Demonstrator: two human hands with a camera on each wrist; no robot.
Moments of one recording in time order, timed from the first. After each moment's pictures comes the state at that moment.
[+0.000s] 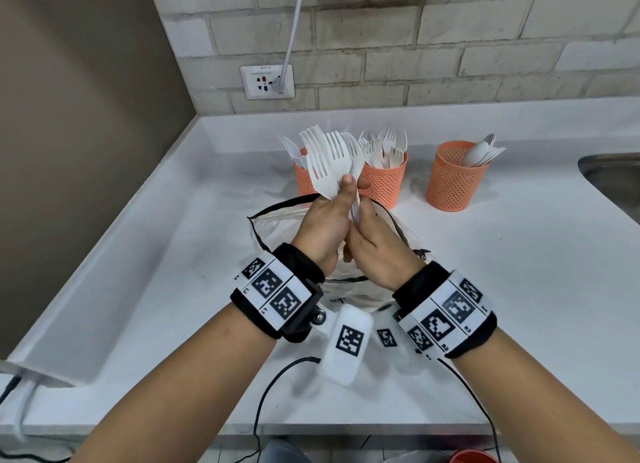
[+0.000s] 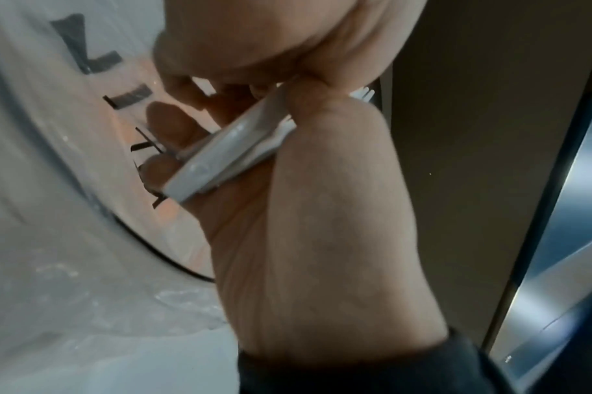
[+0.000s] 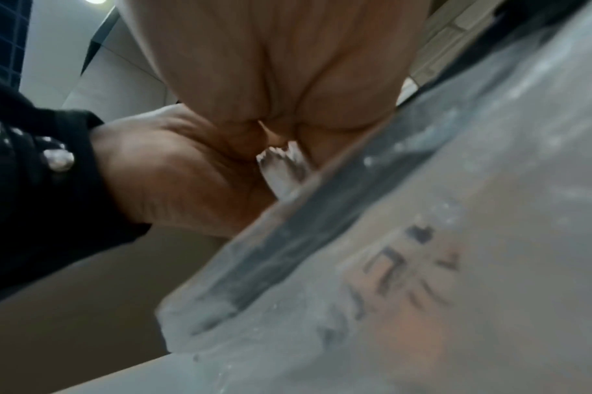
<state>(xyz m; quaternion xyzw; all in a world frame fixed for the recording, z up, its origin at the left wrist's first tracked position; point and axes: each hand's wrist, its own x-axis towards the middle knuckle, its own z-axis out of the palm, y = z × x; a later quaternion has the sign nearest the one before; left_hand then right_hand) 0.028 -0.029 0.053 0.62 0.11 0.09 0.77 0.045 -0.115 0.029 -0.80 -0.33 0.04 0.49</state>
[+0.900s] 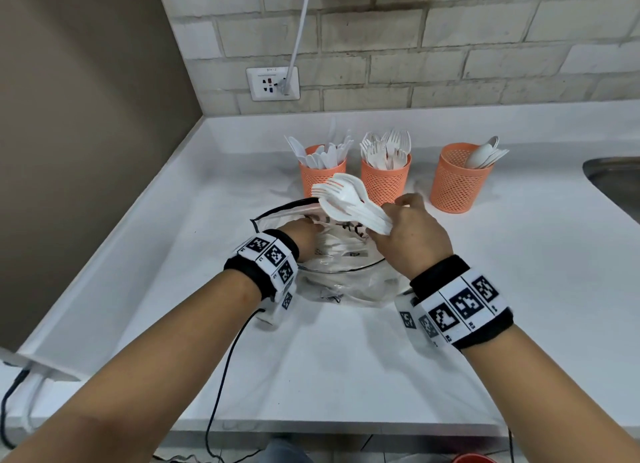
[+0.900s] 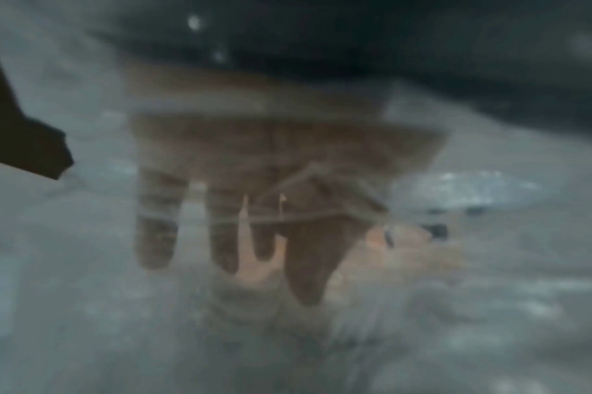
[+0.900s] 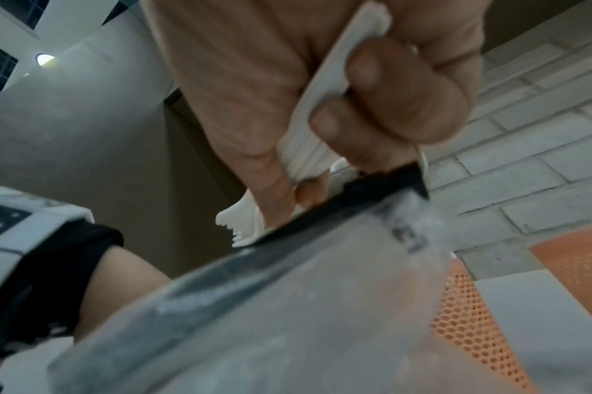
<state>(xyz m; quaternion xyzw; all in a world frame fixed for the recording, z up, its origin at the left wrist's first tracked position) 0.065 0.043 0.003 0.98 0.02 -0.20 -0.01 0.056 -0.138 0.037 -0.95 -0.18 -0.04 0.23</state>
